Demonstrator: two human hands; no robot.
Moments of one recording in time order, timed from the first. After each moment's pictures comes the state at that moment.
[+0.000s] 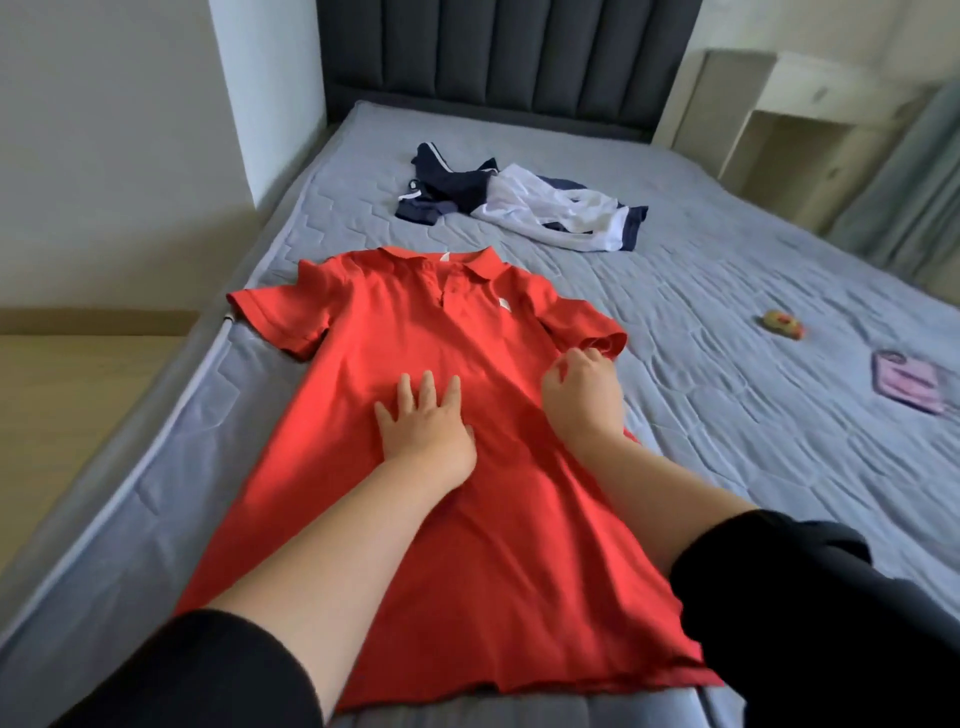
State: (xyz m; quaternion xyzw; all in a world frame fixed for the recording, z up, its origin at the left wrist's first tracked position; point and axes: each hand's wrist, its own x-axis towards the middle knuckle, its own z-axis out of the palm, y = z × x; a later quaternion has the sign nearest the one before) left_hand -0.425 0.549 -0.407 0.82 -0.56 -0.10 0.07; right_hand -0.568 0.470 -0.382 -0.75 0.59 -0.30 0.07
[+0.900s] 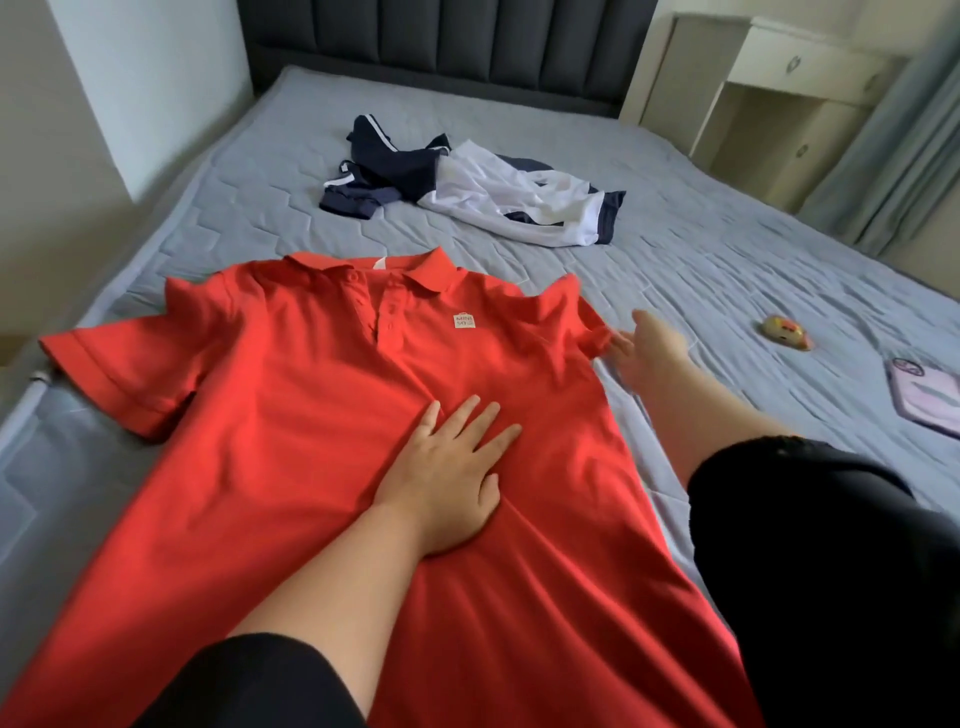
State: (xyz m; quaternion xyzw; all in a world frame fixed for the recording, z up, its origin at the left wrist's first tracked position) left_hand -0.437 0.440 -0.457 0.60 -0.79 0.05 0.10; right_hand -0.628 0.258 -0.376 -0.29 0.60 -0.54 0.52
